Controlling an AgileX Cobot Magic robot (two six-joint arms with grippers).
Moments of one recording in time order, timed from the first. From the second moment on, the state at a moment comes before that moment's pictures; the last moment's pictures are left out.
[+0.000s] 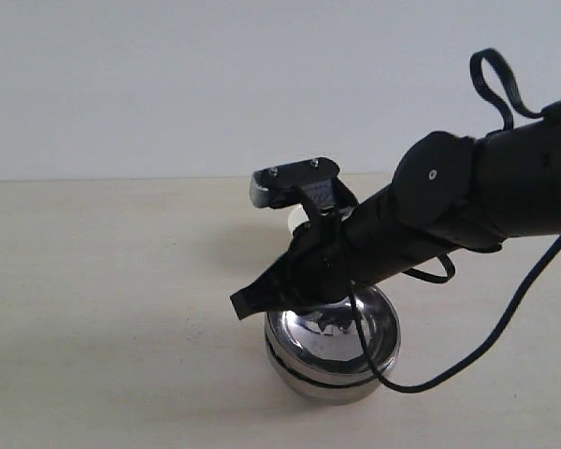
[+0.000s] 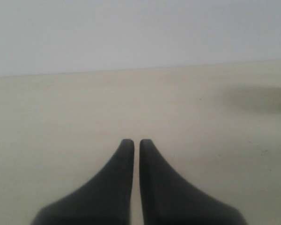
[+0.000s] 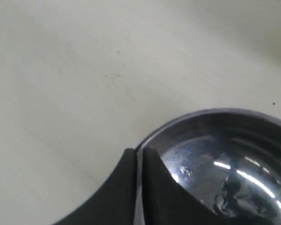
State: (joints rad) left arm -0.01 0.00 0.00 -0.03 0.29 0.09; right arm 0.67 1.72 -1.03 0.68 0.33 -0.56
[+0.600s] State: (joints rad) left arm -0.01 0.00 0.00 -0.03 0.29 0.09; right arm 0.67 1.72 -1.04 0.68 0.39 -0.54
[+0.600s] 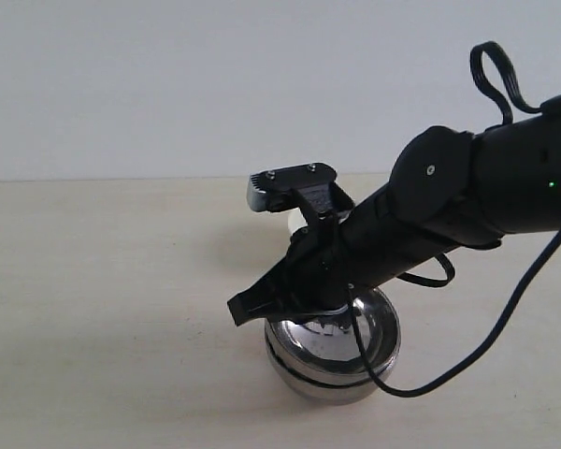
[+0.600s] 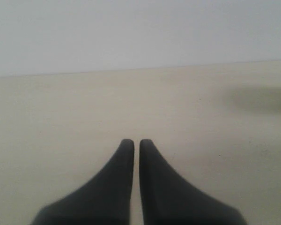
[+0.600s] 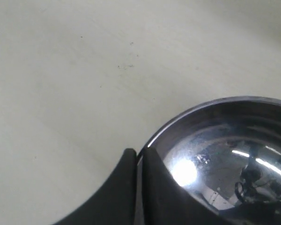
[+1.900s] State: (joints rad) left arm -0.01 0.00 0.00 -0.03 0.29 0.09; right arm 0.67 1.70 -1.04 0.08 0.51 -0.01
